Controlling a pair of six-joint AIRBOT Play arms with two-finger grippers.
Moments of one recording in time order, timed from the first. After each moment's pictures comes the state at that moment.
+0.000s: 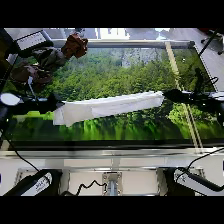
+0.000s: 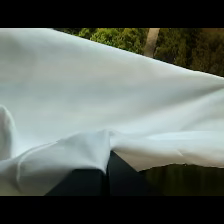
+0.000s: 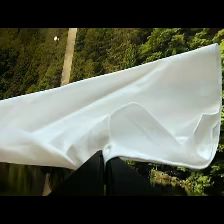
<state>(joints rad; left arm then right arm) 0.19 -1.11 0.91 0.89 -1.00 -1.47 -0.35 -1.22 0.95 -0.59 1.04 0.89</state>
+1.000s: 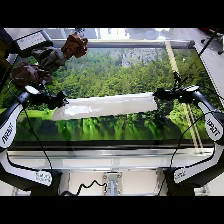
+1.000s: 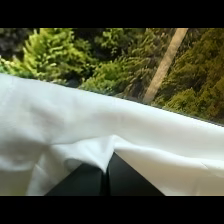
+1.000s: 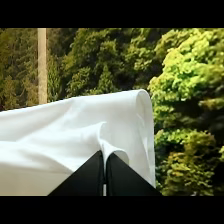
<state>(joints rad) 0.19 -1.63 1.15 0.94 -0.89 -1.51 -0.25 -1.71 1.20 -0.65 0.85 0.94</state>
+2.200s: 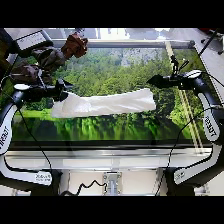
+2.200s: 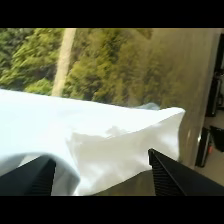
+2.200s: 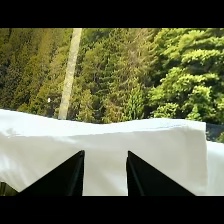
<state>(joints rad) 0.22 -1.56 1.15 0.52 -1.05 -1.27 -0.16 -1.72 1.45 -0.64 1.04 1.01</state>
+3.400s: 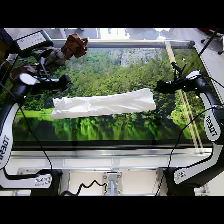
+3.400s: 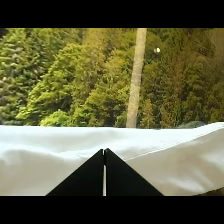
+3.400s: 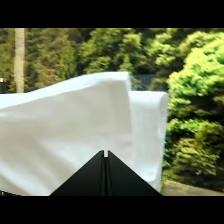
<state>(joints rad) 0.04 -1.45 1.23 0.80 -0.82 -1.39 -0.19 -1.72 1.45 -0.95 1.09 1.22</state>
